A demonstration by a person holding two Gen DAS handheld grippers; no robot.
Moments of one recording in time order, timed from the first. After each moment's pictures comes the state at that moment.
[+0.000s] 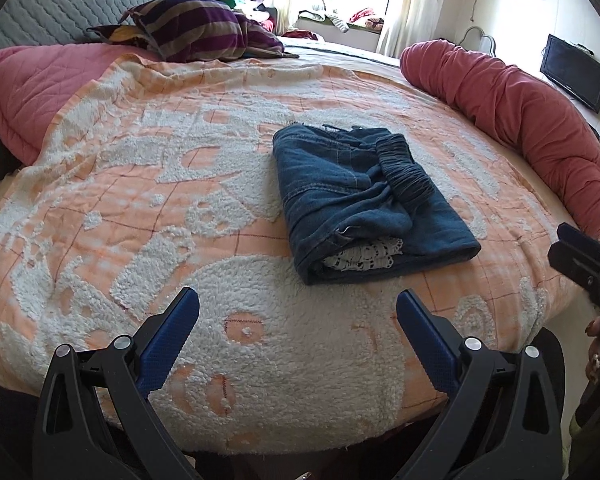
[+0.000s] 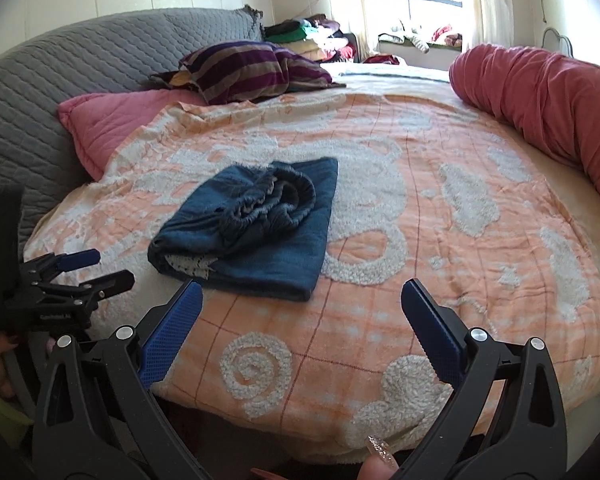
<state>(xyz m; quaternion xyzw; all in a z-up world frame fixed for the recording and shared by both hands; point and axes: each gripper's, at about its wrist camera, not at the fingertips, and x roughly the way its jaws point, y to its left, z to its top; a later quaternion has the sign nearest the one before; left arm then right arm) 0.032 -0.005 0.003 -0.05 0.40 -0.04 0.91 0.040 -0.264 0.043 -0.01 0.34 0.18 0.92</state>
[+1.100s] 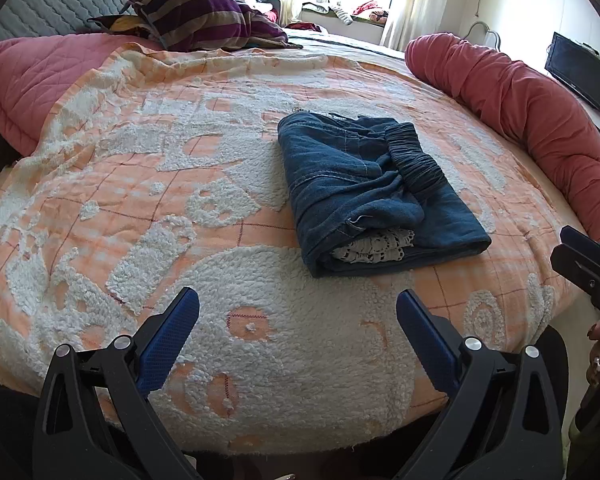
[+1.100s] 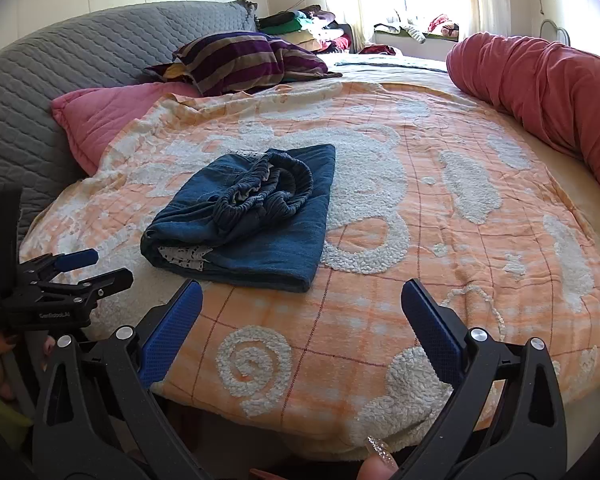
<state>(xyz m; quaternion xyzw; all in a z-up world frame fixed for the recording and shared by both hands) 0.036 -0.001 -0.004 -0.05 0.41 -0.04 0.91 0.044 -0.265 0.035 0.00 0.35 0.17 0.92</state>
